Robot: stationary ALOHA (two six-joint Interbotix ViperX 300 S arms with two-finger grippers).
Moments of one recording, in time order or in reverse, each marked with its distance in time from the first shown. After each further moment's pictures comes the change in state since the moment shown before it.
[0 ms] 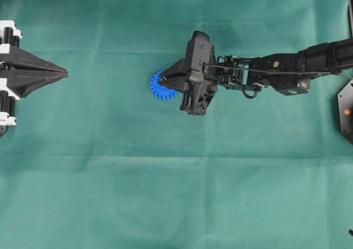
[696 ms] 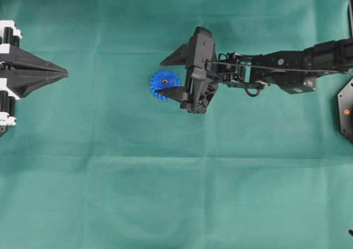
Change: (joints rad) left arm 0.000 0.000 0.000 0.002 0.000 0.000; right arm 0.000 -0.067 0.002 0.002 0.034 -0.002
